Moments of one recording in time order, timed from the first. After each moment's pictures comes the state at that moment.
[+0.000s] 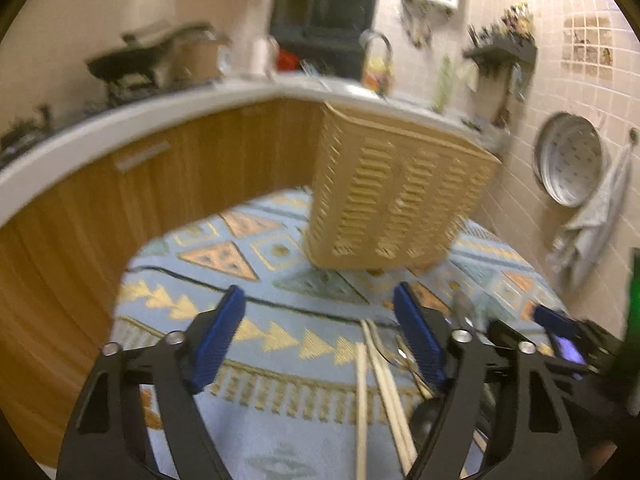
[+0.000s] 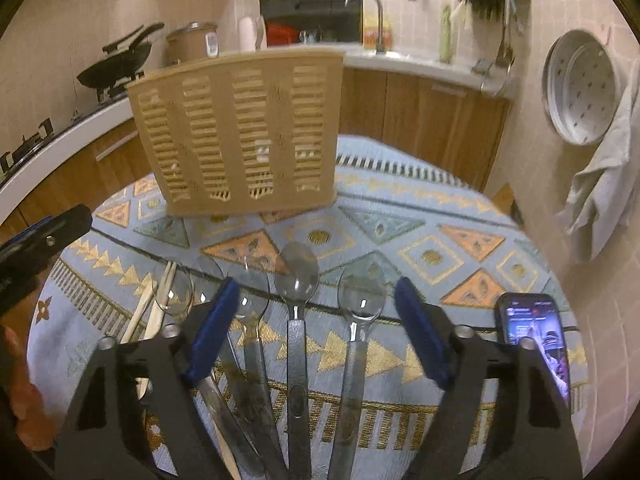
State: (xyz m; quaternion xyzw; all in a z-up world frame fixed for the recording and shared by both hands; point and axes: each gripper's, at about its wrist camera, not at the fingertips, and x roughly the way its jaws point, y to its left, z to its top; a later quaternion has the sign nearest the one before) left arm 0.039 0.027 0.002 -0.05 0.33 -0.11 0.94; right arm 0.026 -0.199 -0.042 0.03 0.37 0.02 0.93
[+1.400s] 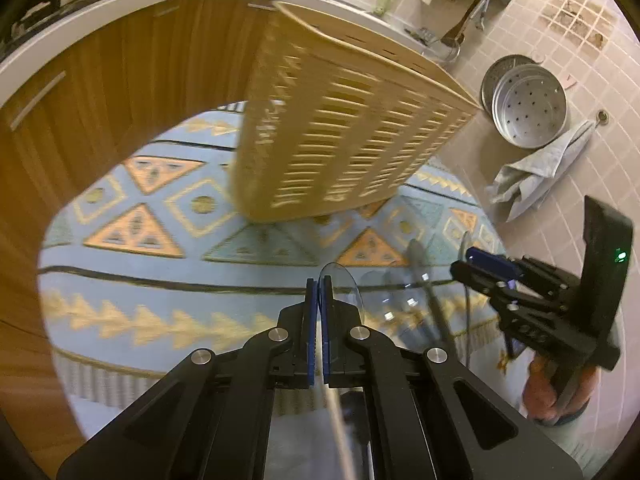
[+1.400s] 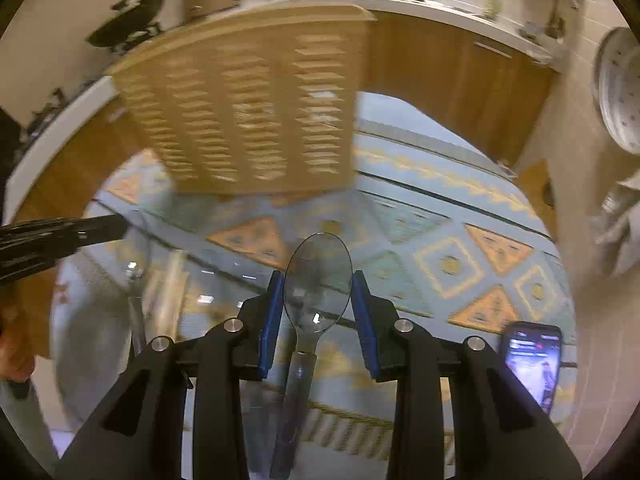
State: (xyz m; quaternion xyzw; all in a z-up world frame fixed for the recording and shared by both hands) left arm 0.119 0.023 -0.015 -0.05 0.50 -0.25 0.83; right arm 0.056 -0.191 -0.015 0.02 0.47 0.11 0.87
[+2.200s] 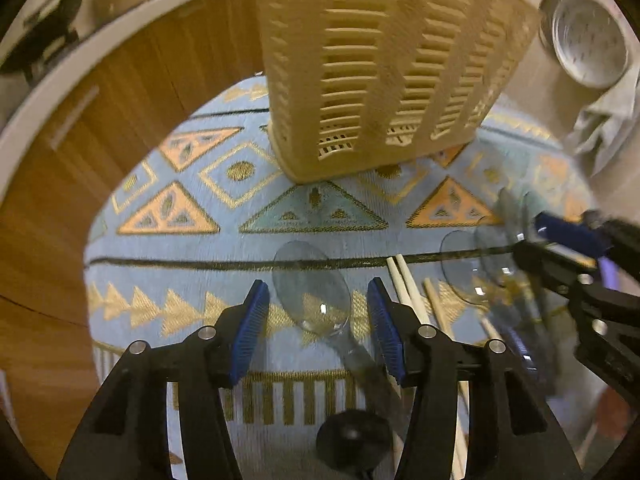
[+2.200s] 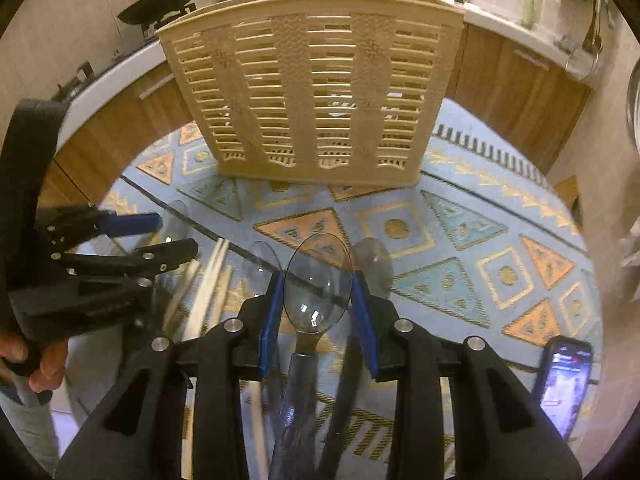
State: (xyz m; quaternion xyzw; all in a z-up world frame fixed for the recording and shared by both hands) left arm 0.110 -0.017 -0.046 0.09 0.52 -0.11 0.84; right arm 0.058 -0.165 -0.033 -0.02 0.47 0.13 0.87
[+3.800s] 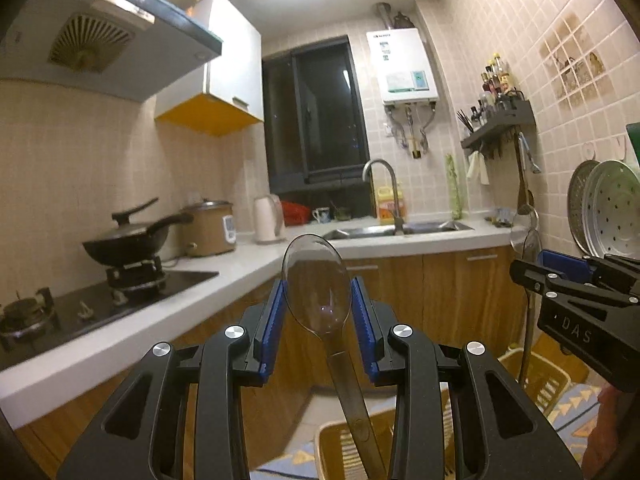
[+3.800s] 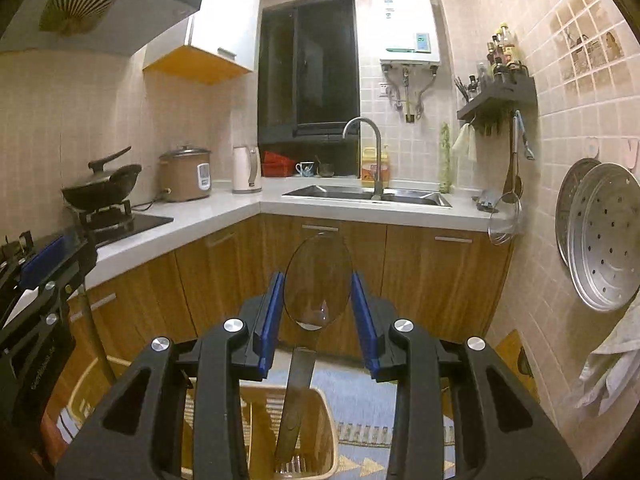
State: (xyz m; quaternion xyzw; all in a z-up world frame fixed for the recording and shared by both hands) left arm 0.152 -0.055 0.115 0.06 0.04 -0.03 1.00; right arm 0.159 -0.212 0.087 0.01 0.13 0.01 0.99
